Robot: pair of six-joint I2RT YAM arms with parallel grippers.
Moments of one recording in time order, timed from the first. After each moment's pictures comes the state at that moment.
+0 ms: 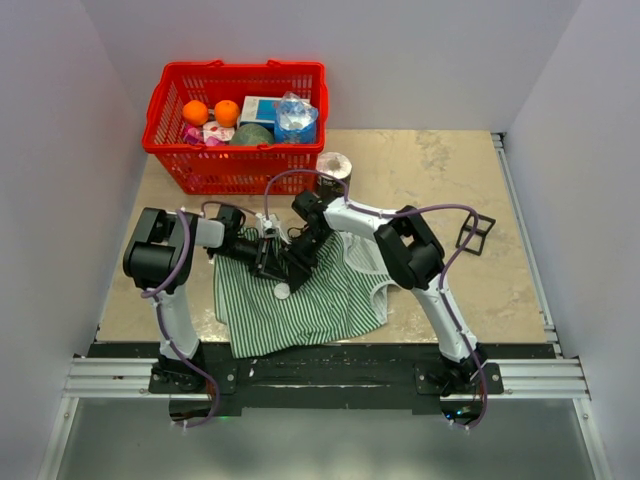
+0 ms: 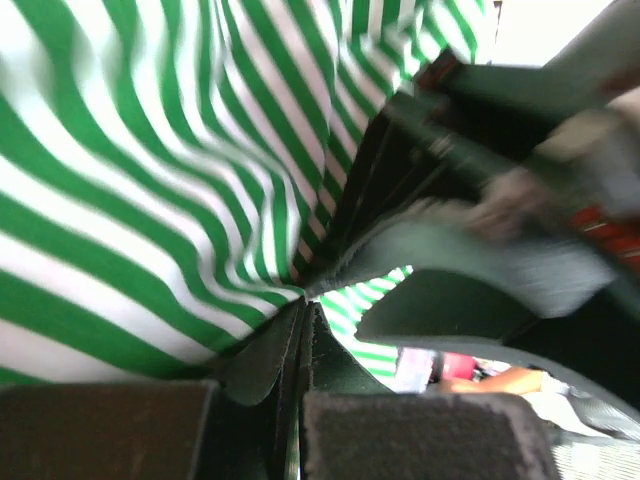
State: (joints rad) left arm -0.16 1.97 0.91 -0.33 1.13 -0.03; right arm 0.74 2.37 1.80 -0.91 -0.91 -0.49
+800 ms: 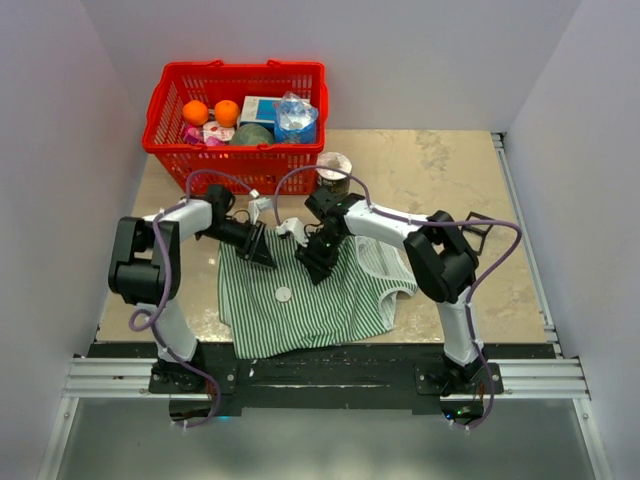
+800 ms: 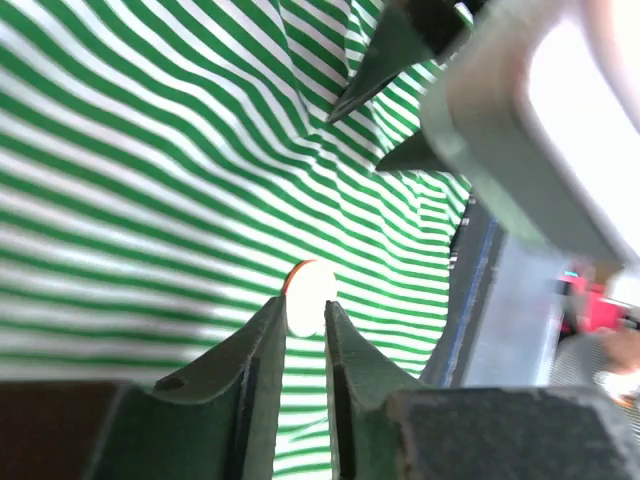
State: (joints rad) left arm -0.12 1.86 1.10 -0.75 1.03 0.46; right arm 0.74 2.10 1.54 -0.79 -0.57 -0.49
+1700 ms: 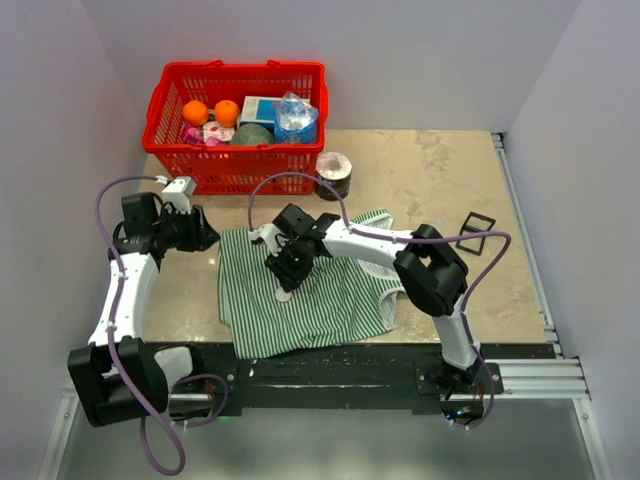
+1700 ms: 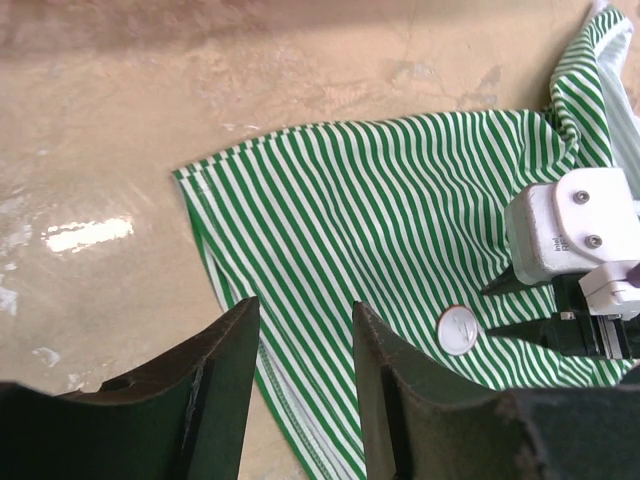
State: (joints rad) left arm 0.21 1.14 0.84 -0.48 0.58 0.08; right arm 0.92 2.07 1.55 -0.59 -0.35 -0.10
